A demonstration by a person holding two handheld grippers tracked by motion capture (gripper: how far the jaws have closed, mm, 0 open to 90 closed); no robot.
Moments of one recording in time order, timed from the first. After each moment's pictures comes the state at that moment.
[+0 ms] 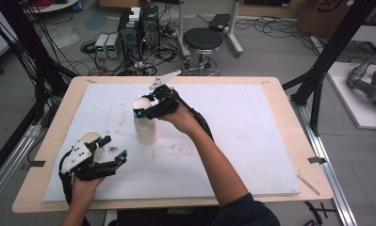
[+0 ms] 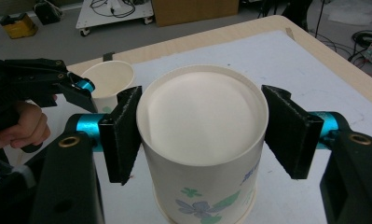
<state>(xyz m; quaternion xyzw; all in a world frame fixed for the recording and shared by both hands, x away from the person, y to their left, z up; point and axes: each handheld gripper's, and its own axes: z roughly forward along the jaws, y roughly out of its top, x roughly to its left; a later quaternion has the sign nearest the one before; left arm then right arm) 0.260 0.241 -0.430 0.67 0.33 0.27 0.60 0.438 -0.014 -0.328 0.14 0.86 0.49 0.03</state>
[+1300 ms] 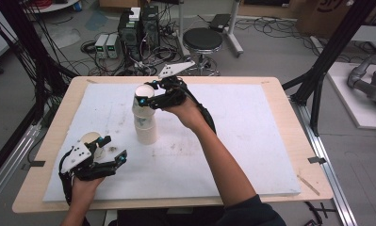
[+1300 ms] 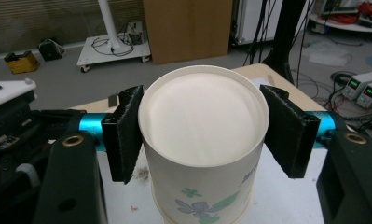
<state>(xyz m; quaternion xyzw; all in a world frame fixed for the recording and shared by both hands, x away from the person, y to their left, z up) 0.260 0.241 -0.430 0.67 0.34 0.27 0.61 0.428 -0.036 -0.288 0.14 0.82 0.55 0.06</state>
